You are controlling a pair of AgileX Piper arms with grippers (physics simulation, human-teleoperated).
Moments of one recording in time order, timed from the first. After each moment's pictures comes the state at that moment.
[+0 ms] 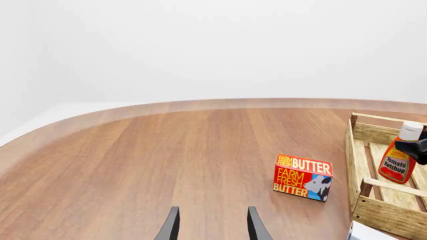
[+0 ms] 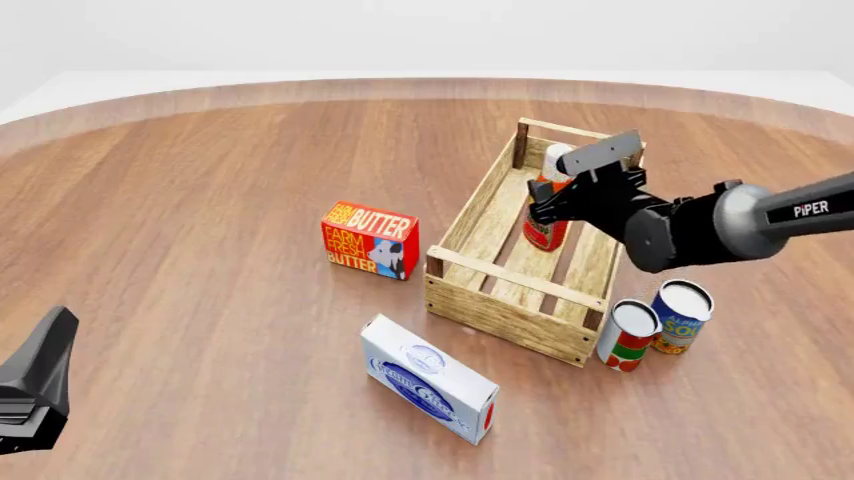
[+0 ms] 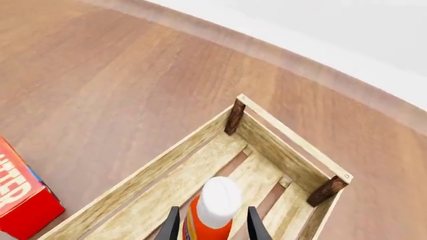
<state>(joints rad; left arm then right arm) 0.00 0.01 0.00 0.00 0.00 0.24 1.89 -0.95 -0.51 -0.21</state>
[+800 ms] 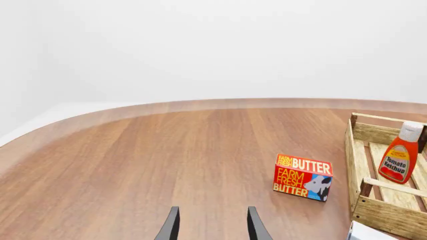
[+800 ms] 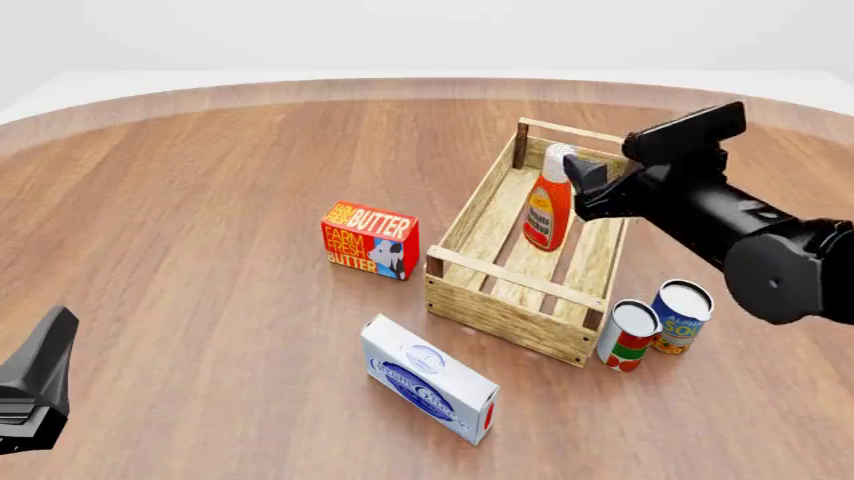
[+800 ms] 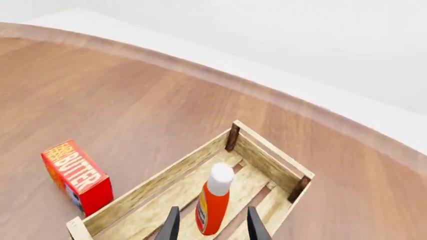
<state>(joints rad) 0.00 0.01 0.00 0.00 0.00 0.28 1.39 -0.65 -0.48 -0.19</state>
